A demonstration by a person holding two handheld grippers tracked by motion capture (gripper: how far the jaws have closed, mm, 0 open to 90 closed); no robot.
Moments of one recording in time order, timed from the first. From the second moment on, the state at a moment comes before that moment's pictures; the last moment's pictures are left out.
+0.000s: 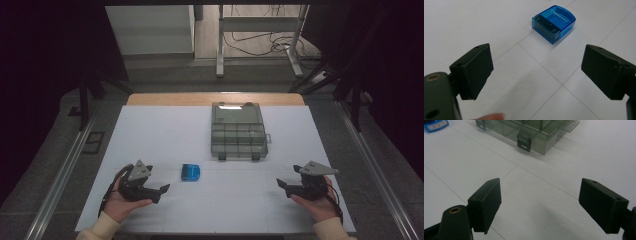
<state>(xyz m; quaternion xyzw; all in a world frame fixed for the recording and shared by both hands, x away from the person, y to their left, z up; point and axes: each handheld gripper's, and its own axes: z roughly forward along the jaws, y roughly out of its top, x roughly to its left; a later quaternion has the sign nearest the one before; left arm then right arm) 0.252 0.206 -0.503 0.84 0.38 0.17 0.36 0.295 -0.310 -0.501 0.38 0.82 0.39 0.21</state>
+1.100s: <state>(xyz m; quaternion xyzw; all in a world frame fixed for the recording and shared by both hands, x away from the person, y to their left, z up) 0.296 0.146 -0.446 0.90 0.29 0.11 0.32 0.297 -0.312 -0.502 0.38 0.81 0.38 0.21</state>
